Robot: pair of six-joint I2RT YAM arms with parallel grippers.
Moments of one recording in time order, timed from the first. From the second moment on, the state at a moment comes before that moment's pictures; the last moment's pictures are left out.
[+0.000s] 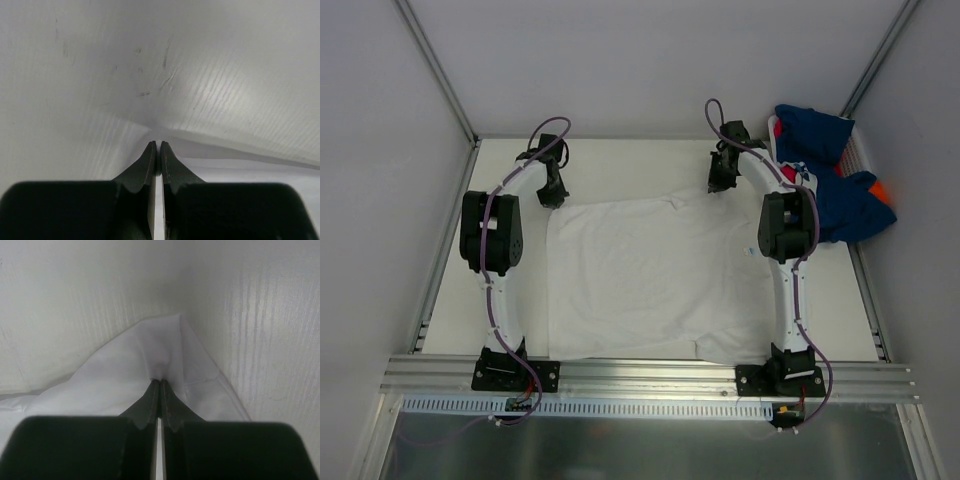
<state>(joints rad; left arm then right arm) -0.13 2.11 1.62 -0.68 -0.21 -0.48 0.20 2.43 2.12 -0.77 -0.07 0.30</state>
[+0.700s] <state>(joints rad) -0.13 2.17 1.83 -0.72 -0.25 -0.44 0.18 2.21 2.11 -0.88 0.07 0.24</state>
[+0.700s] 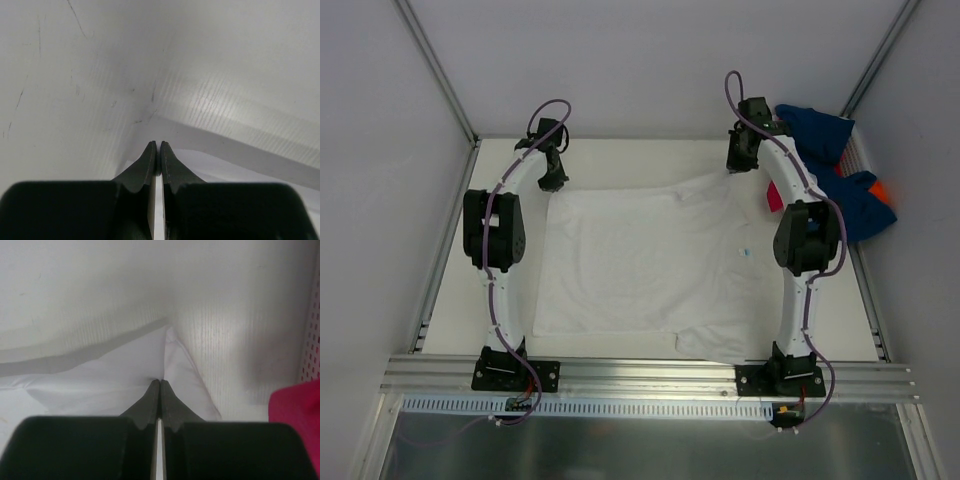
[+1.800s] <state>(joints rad) -0.20 1.76 1.33 -0.74 -0.26 -0.49 0.31 1.57 1.40 -0.96 0.20 0.30</state>
